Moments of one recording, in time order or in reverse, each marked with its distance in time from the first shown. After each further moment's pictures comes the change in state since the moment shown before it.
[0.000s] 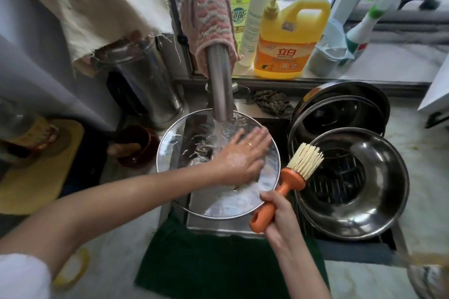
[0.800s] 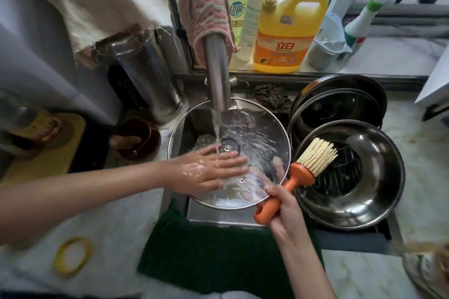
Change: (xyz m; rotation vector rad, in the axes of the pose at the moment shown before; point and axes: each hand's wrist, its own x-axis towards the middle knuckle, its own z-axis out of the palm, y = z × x) left_hand -0.083 -0.044 -0.012 0.022 -0.136 0.400; right_hand -0.015 -0.005 -0.003 -0.019 -0.028 -0.091
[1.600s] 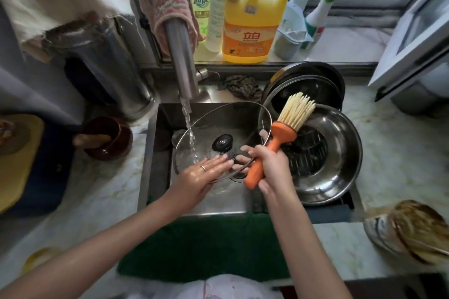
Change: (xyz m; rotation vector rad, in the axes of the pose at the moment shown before) left_hand 0.020 0.063 0.056 -0.394 0.681 -0.162; right_hand 0.013 -0.035 0.030 -0.243 0.244 -0.155
